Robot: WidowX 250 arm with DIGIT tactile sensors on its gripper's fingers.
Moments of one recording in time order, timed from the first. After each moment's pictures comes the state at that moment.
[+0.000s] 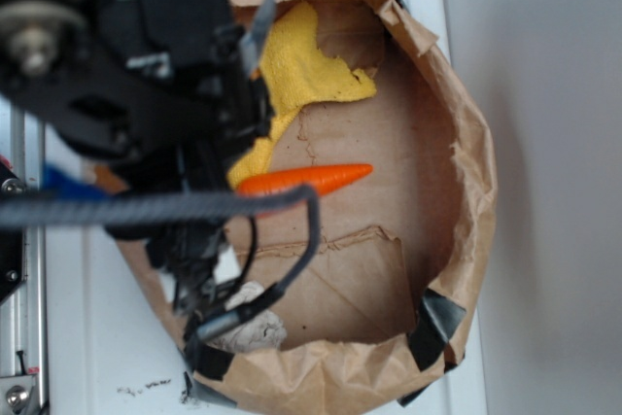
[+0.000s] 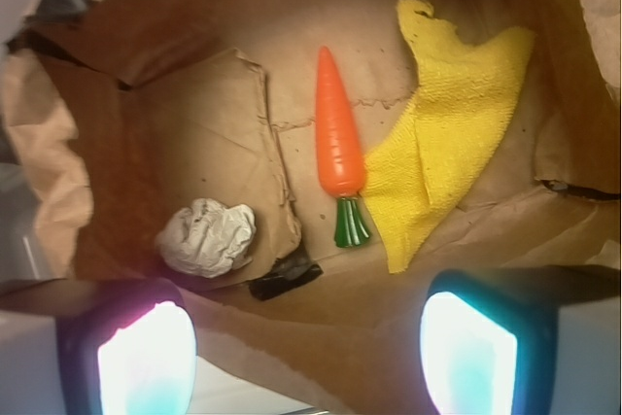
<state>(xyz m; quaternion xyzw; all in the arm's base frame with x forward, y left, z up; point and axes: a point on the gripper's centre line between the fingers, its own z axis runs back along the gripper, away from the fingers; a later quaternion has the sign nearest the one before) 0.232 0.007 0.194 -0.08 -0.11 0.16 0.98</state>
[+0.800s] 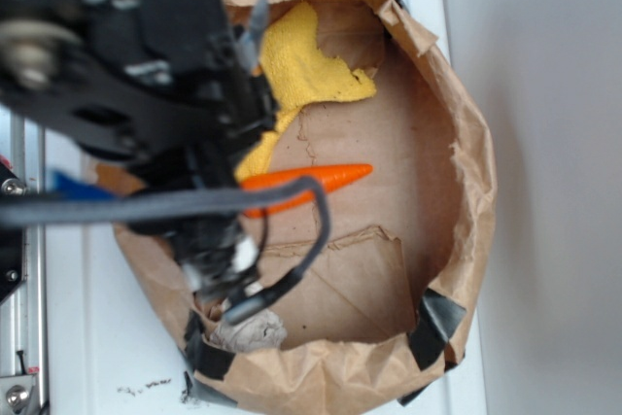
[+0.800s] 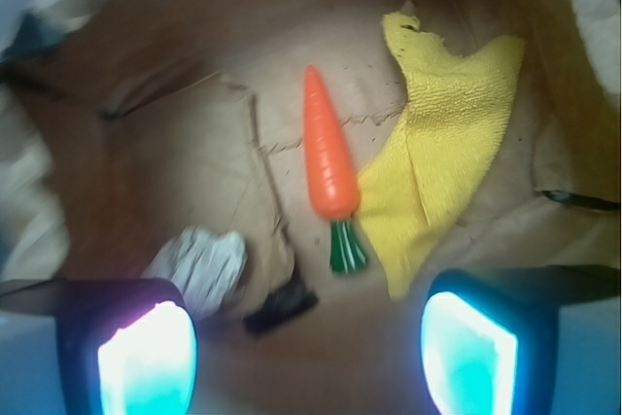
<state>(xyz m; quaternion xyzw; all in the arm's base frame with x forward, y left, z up) 0.247 0.015 0.166 -0.05 -0.13 0.19 0.97</state>
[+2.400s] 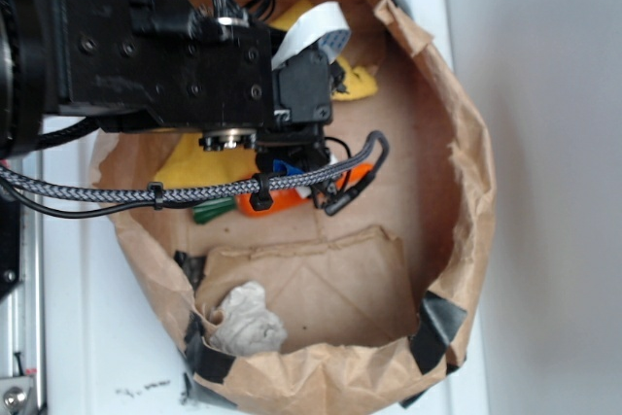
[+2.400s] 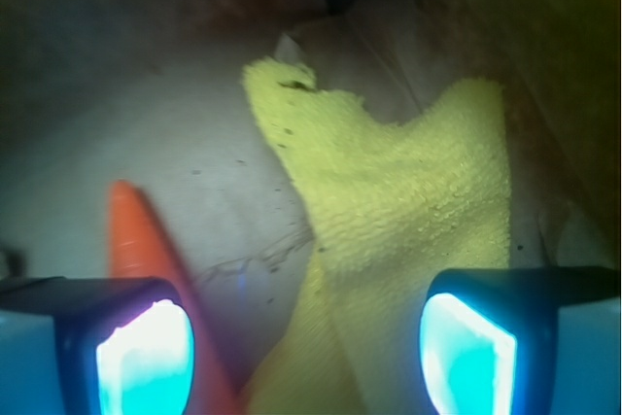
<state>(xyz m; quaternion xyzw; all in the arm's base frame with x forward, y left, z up) 0.283 0.083 0.076 0.07 -0.19 0.29 0.93</state>
